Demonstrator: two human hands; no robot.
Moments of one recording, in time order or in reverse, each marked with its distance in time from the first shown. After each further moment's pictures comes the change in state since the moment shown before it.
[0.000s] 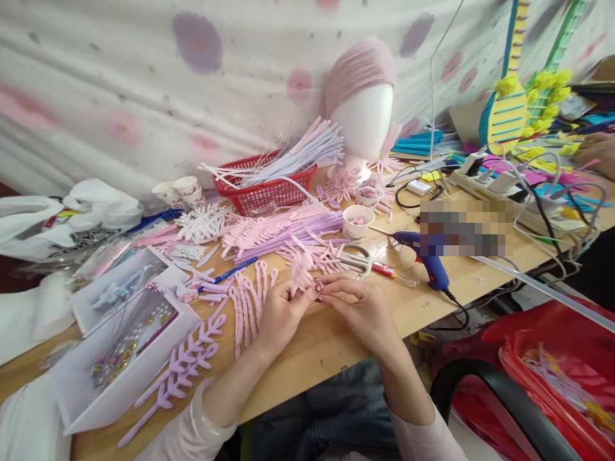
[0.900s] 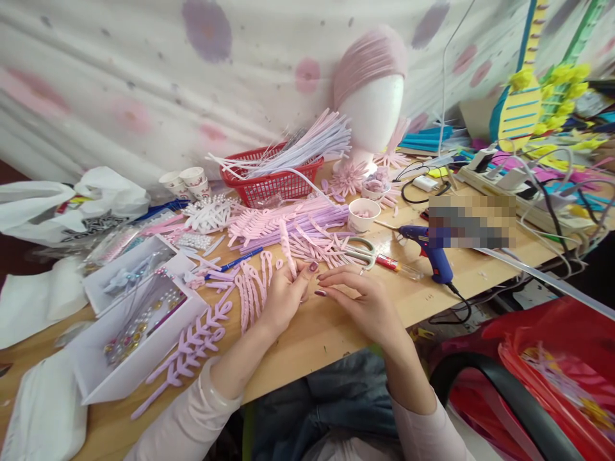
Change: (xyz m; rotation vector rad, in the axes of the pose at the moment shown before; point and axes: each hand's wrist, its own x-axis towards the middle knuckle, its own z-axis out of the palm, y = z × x) left_hand 0.009 0.001 -0.001 -0.124 -0.054 0.061; right_hand -0.003 -0.005 -0.002 -0.114 -0.080 -0.094
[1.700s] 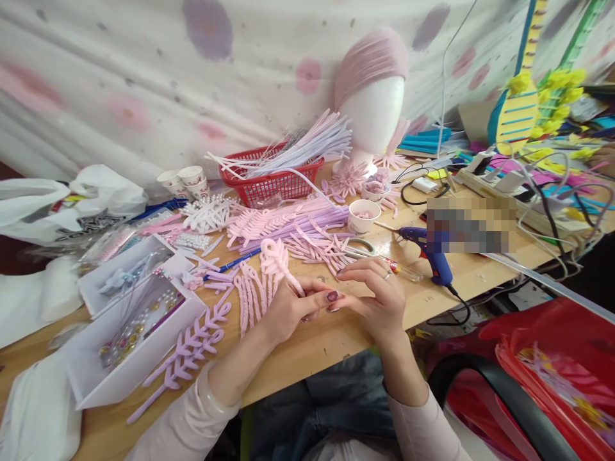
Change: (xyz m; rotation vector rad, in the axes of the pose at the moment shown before) left_hand -0.011 0.005 -0.002 -0.067 -0.294 -0.139; right_hand 0.003 0.012 -0.005 -0.277 0.296 -0.411
